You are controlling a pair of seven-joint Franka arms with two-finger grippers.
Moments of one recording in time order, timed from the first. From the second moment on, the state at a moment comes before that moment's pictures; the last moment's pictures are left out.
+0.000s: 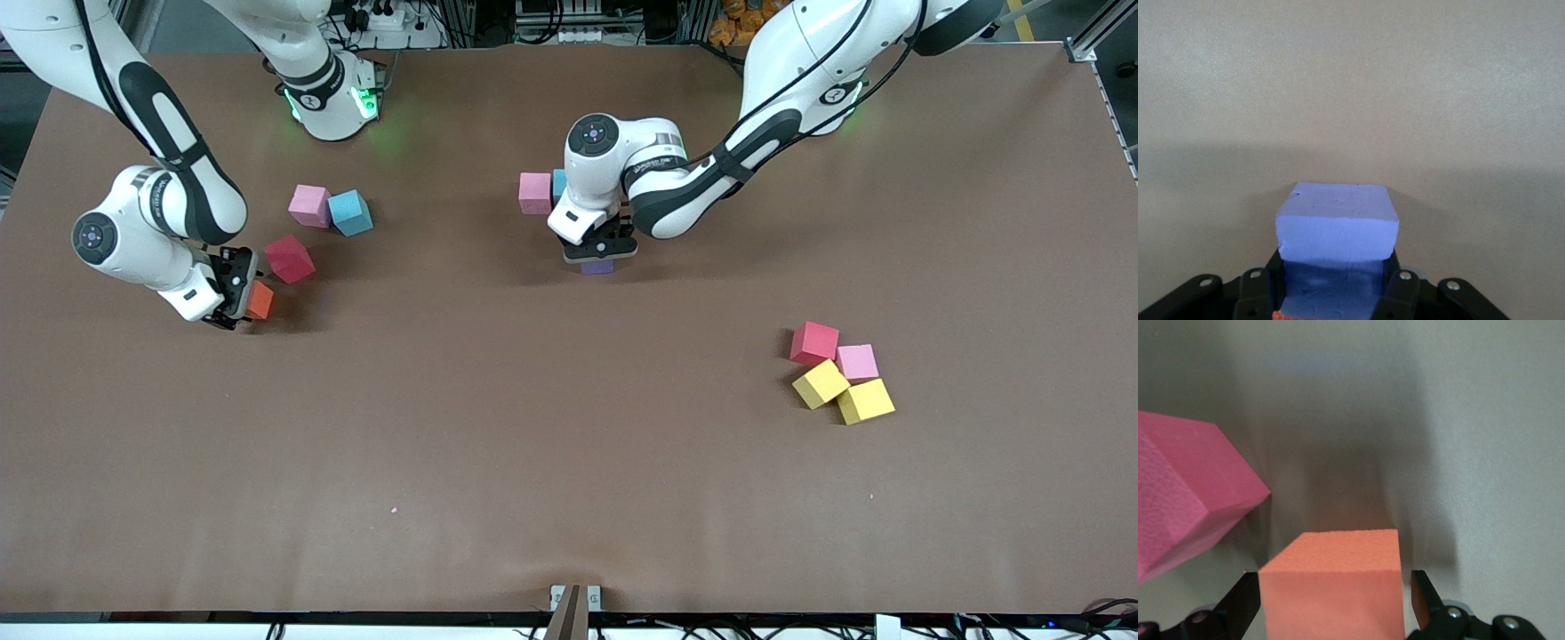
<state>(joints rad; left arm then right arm) -0.17 0.70 -0.82 -1.97 0.72 2.34 -1.51 -0.30 0.31 0.05 -2.41 0.00 2.59 -1.65</state>
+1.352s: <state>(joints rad) -0.17 0.71 -0.80 -1.95 0.72 2.35 -1.55 -0.30 0.21 0.17 -2.35 0.07 2.61 -1.53</state>
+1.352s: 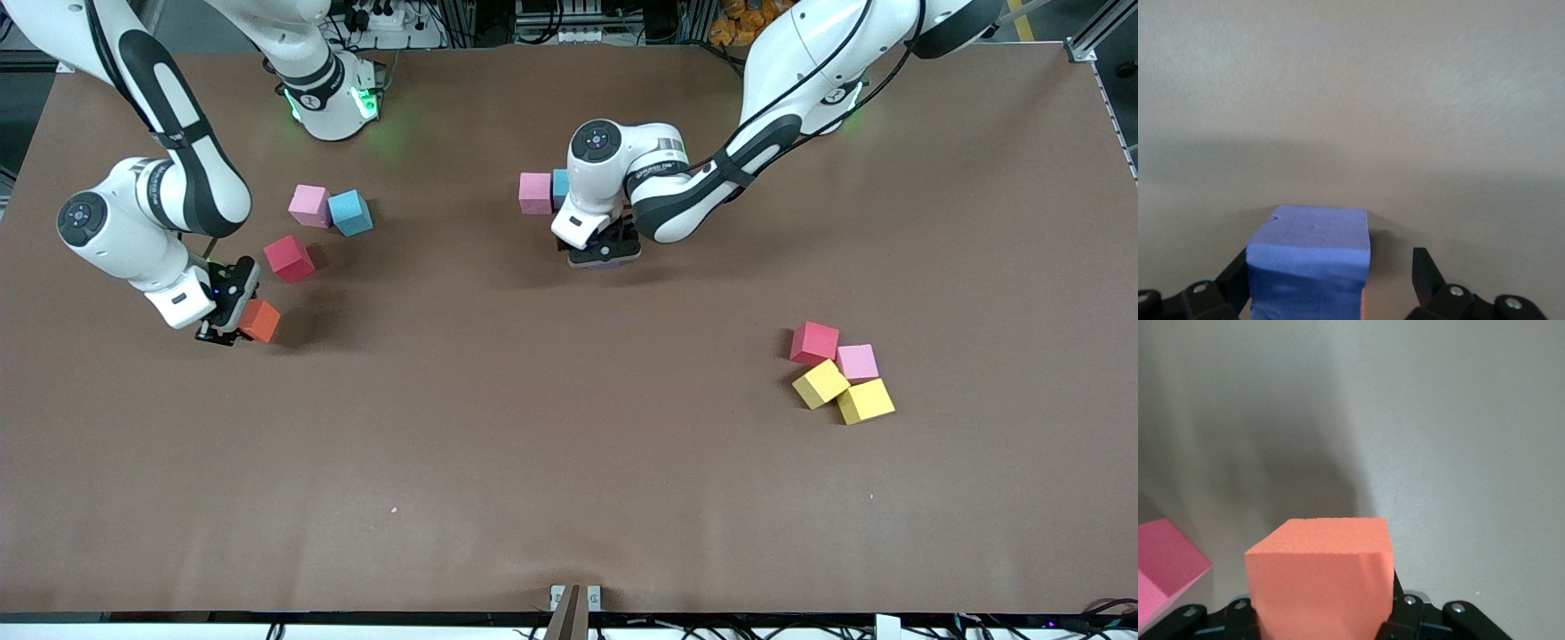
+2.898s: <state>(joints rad) 0.26 0.51 -0.91 -1.83 0.62 2.22 -1.19 -0.17 0.21 0.44 -2.24 0.08 2.45 -0.70</state>
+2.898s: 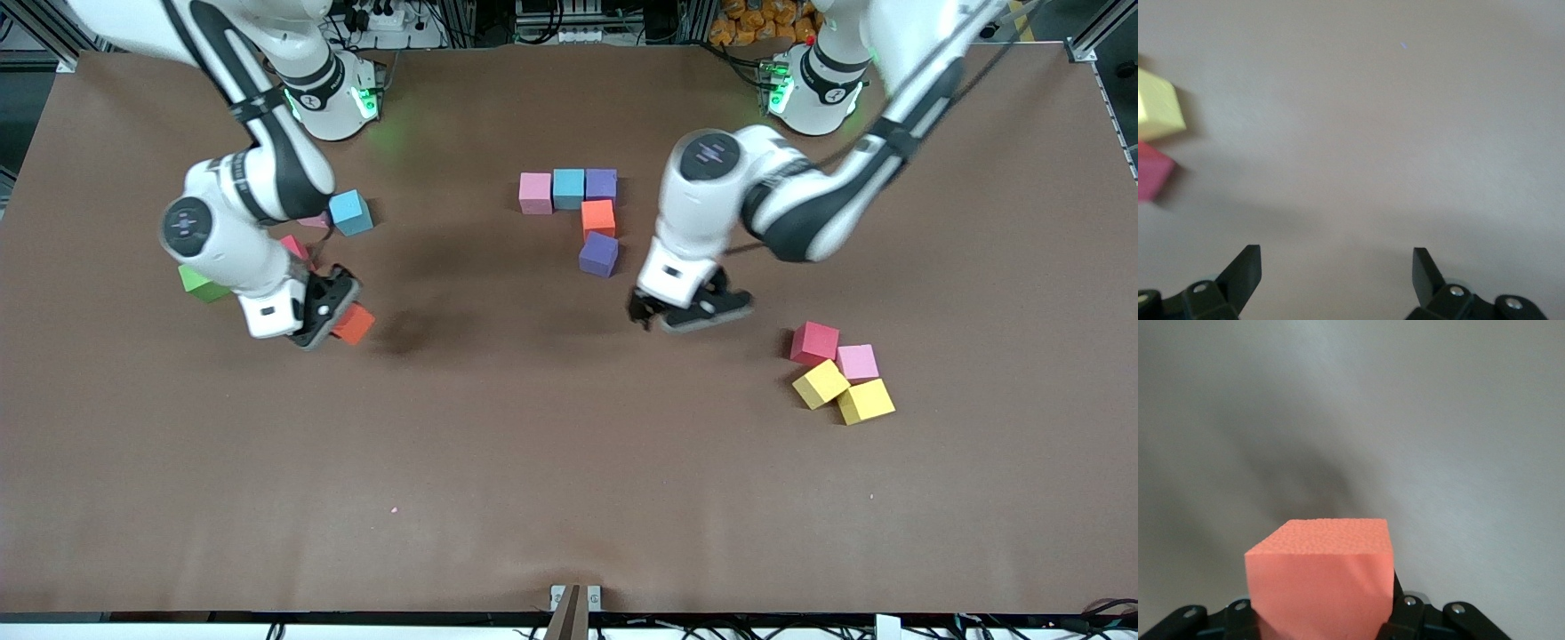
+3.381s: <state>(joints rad) 0.44 0.52 -0.90 -1.70 0.53 2.16 -0.91 0.02 0.21 0.45 -2.24 0.07 2.46 -0.60</state>
